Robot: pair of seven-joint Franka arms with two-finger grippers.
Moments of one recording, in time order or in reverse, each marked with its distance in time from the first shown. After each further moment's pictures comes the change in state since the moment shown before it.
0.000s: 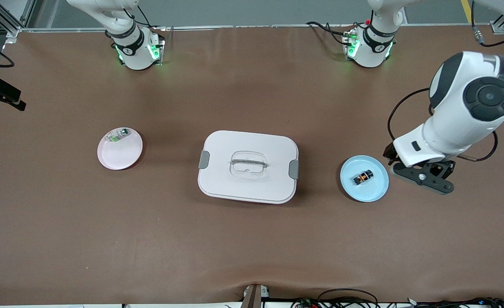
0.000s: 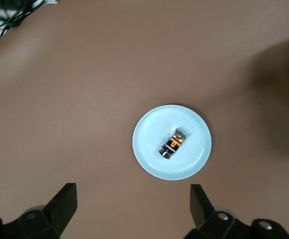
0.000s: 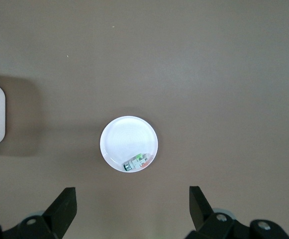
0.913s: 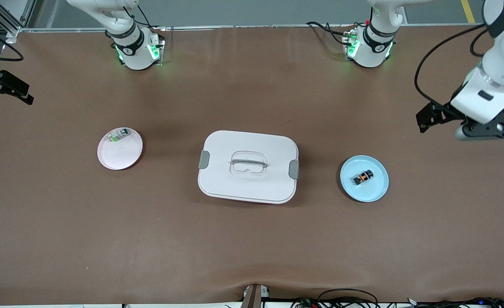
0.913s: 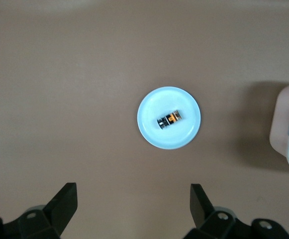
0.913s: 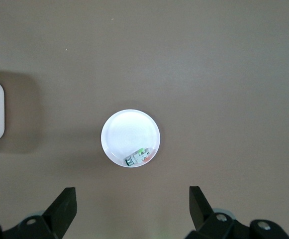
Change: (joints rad) left arm -0.246 -0.268 0.371 0.006 -0.214 -0.200 -0.217; right arm 0.000 -0.101 0.004 -0.140 0.000 0.048 0.024
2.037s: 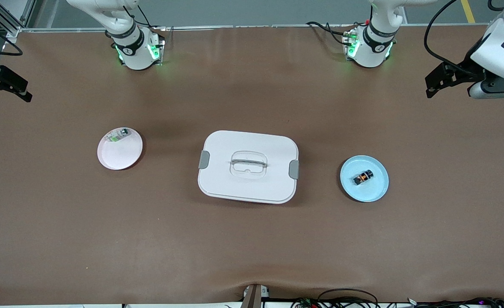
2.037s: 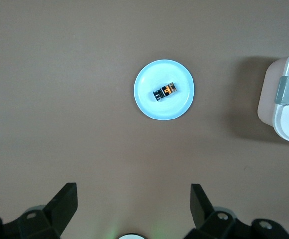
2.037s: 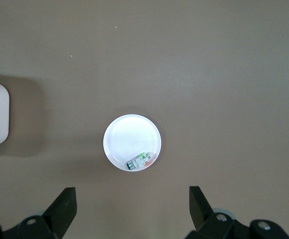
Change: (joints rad) left arm -0.071 -0.133 0.120 -0.082 -0.075 -0.083 0.031; right arm 0.003 -0.006 0.008 0.015 0.000 0.007 0.001
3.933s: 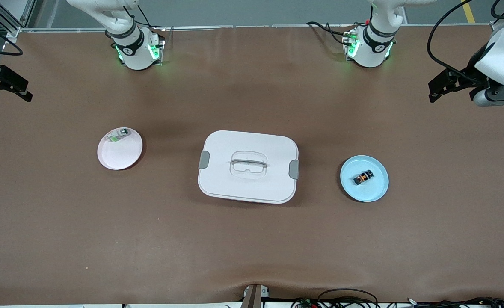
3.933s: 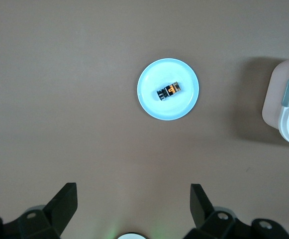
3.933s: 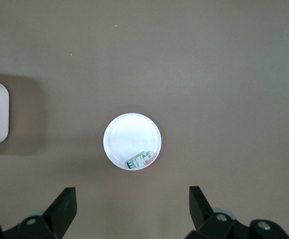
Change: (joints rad) left arm 0.002 0.016 0.016 0.003 0.000 0.000 0.000; right arm 0.000 0.000 0.000 0.000 0.000 -0.005 0.001
